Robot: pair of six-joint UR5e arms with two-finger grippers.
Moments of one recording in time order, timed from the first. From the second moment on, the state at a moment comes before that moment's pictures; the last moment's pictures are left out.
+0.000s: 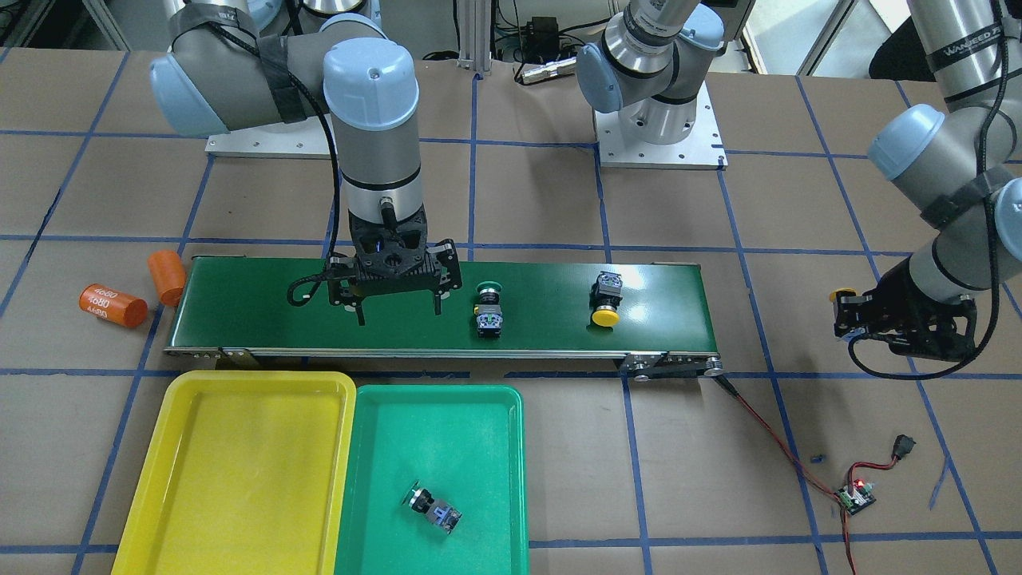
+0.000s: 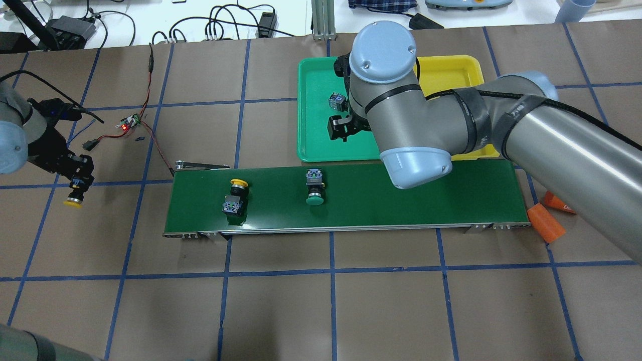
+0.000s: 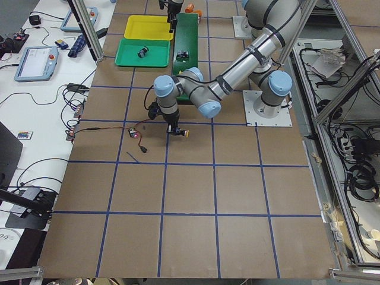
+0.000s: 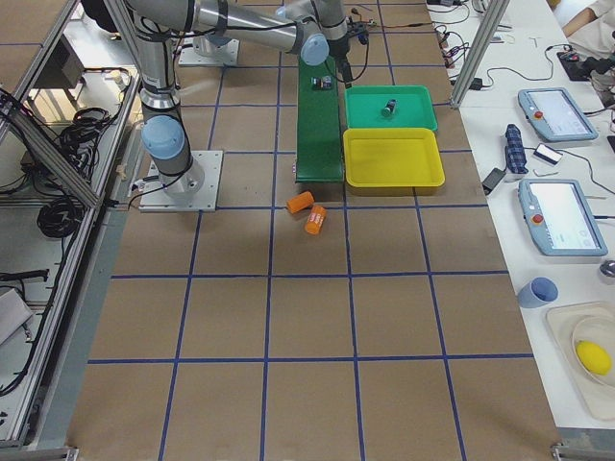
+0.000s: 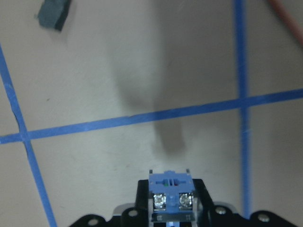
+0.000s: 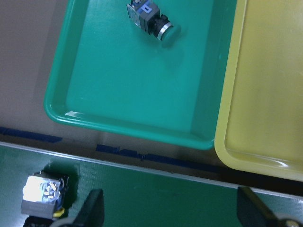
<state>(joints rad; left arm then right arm) -1.09 -1.84 -1.77 -1.17 1.64 0.60 1.88 -1.37 1.81 -2.24 -1.65 0.10</state>
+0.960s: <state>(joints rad) -1.36 -1.79 -1.85 -1.21 1.58 0.29 1.92 -1.37 1.89 -2.27 -1.58 0.21</state>
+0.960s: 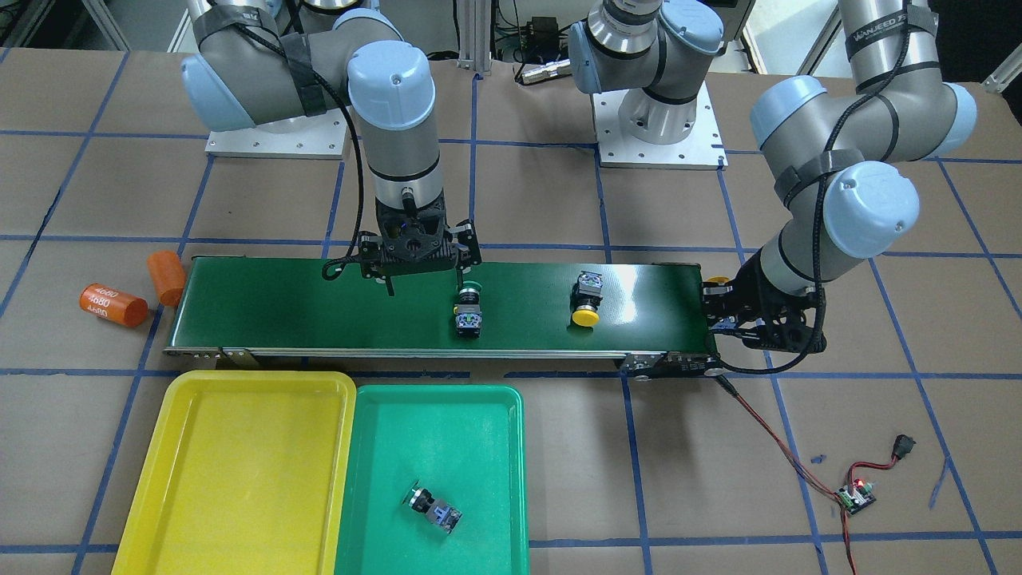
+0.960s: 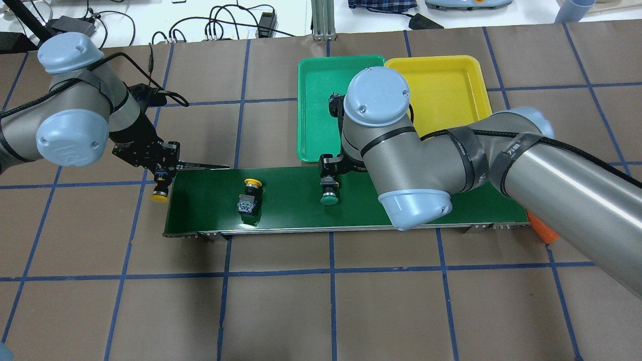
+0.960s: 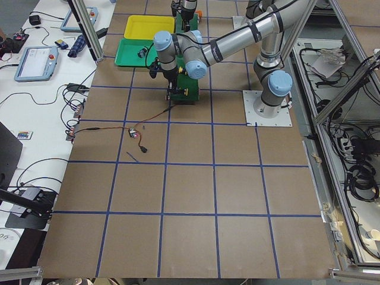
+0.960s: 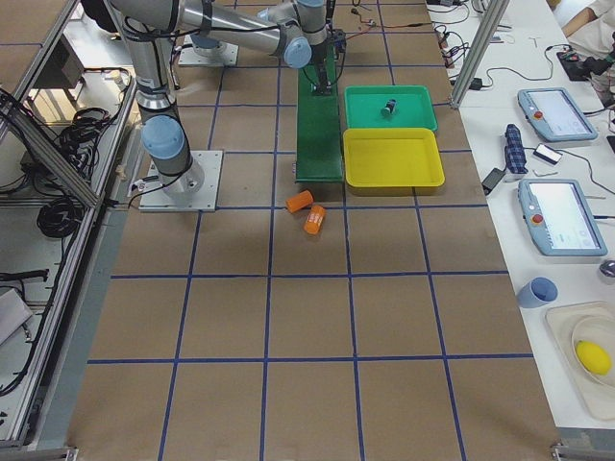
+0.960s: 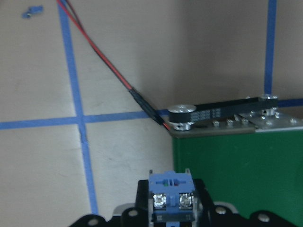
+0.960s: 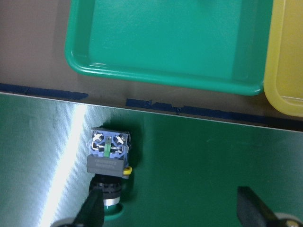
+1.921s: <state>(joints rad) -1.36 -1.78 -1.86 -1.21 1.45 0.29 1.92 -1.25 1.89 -2.39 -1.58 0.23</state>
